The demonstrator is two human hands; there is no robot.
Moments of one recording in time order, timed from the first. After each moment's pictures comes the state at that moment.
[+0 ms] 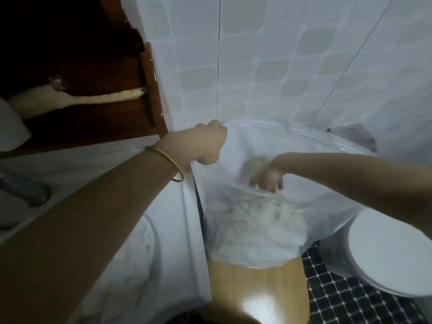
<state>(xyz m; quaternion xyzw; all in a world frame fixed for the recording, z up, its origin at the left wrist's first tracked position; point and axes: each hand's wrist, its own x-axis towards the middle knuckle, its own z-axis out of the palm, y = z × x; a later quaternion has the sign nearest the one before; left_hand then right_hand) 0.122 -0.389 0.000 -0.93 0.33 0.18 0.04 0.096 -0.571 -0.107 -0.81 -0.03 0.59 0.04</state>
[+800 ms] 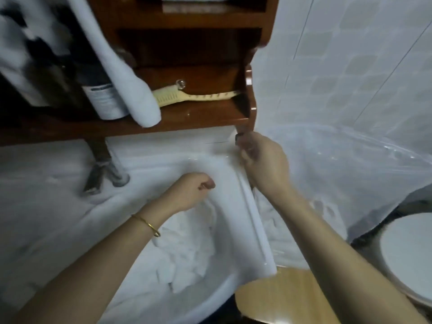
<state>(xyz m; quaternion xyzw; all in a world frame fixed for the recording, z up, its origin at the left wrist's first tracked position) 0.049 -0.147 -0.072 -0.90 0.23 0.16 -0.34 -0.002 -0.319 -0.004 -0.93 0.06 -0.21 0.31</state>
